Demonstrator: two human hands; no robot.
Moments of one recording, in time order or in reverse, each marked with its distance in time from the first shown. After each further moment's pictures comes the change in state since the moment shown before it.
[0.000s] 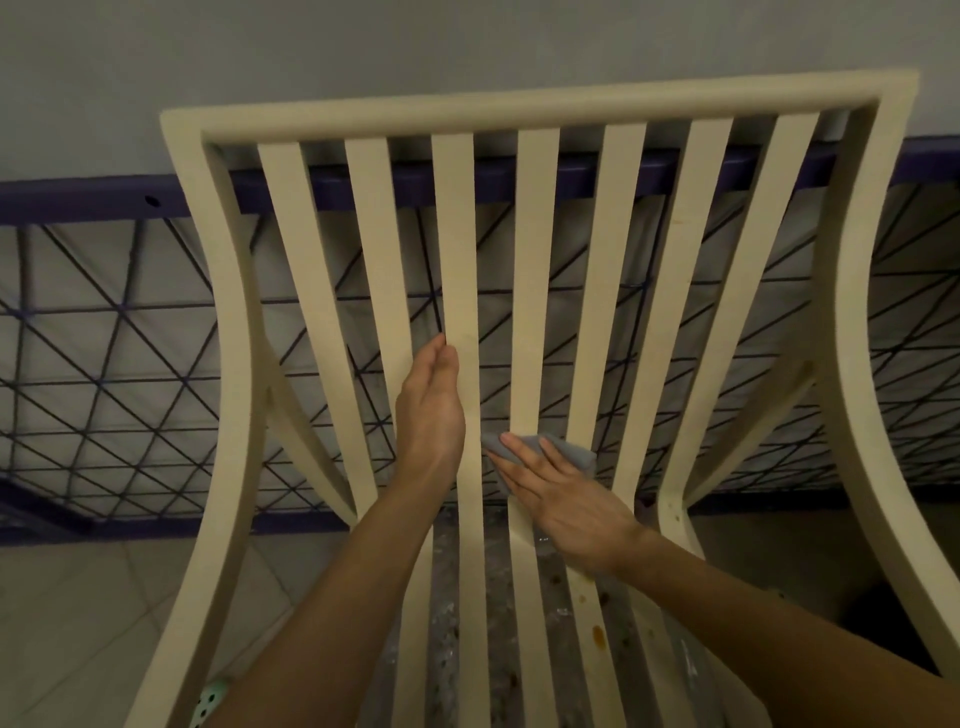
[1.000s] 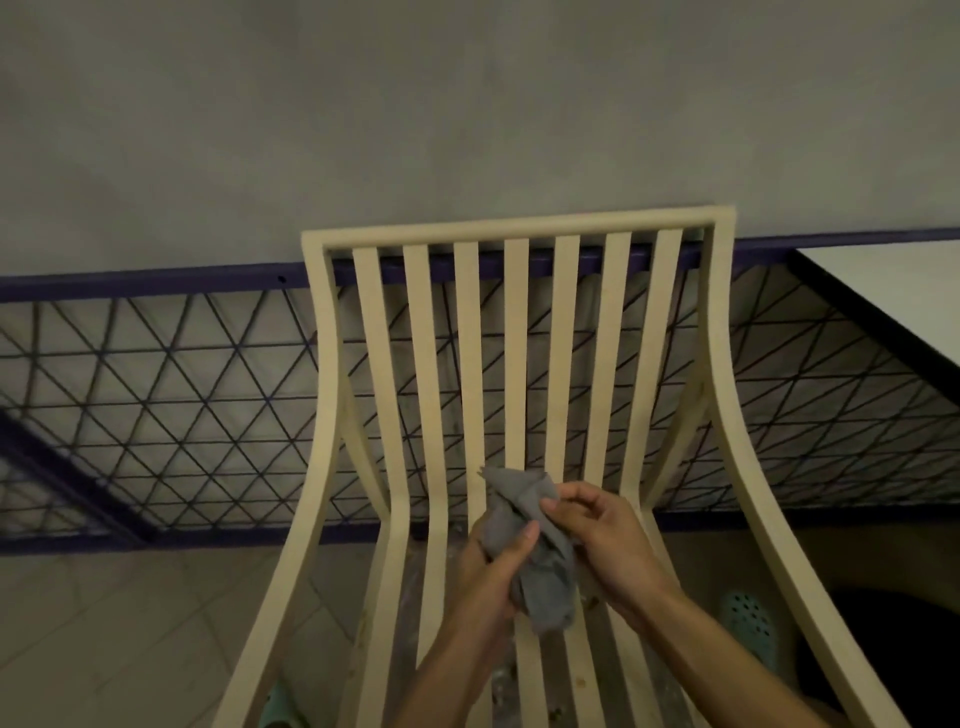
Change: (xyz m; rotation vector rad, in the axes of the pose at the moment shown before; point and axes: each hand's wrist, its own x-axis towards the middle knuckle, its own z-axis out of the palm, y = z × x) left_hand -0.172 -0.003 -0.015 -0.296 -0.242 -0.512; right_hand -0.058 -0.072 -0.145 1.761 0.376 0.946
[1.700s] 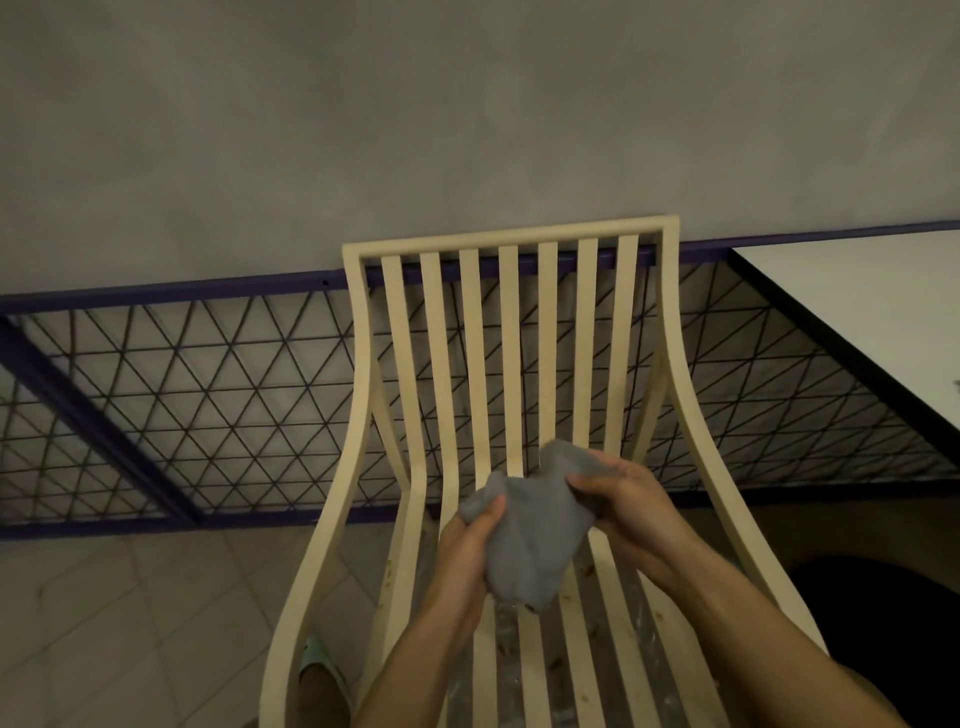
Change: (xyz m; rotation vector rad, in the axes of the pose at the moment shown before) left_hand -0.118 -0.008 -0.011 -0.017 0.099 0.074; right_hand -0.133 -0.055 -0.012 0.118 -0.002 0.083
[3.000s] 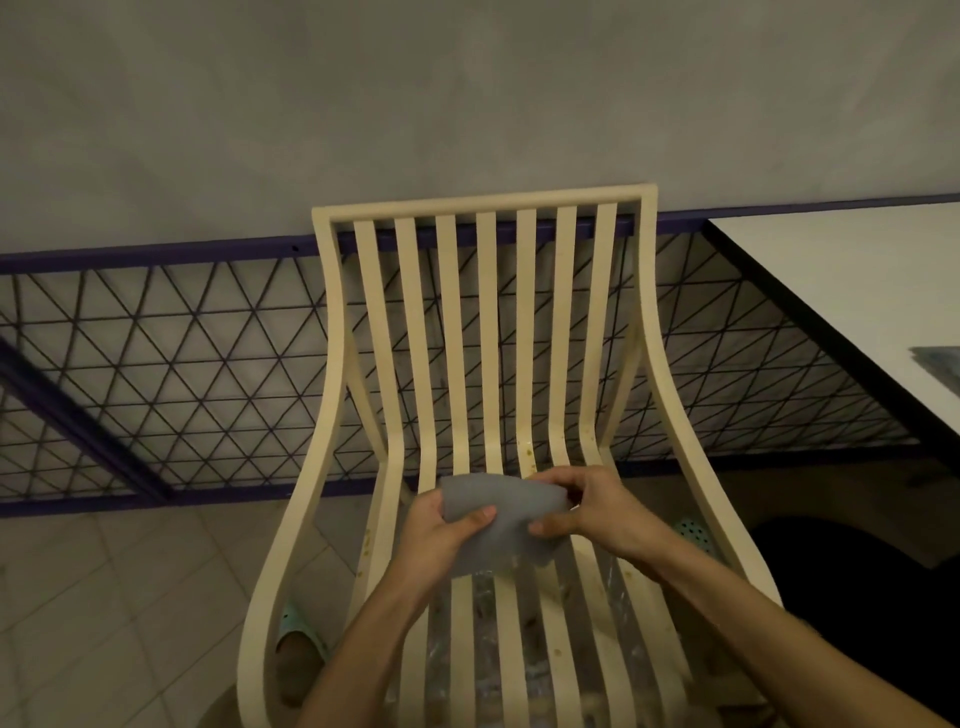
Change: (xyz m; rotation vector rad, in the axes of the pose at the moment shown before) left_hand -0.023 -0.017 -0.032 0.432 -0.117 0.226; right_hand -0.036 0.028 -0.019 -0.621 -0.290 -0.028
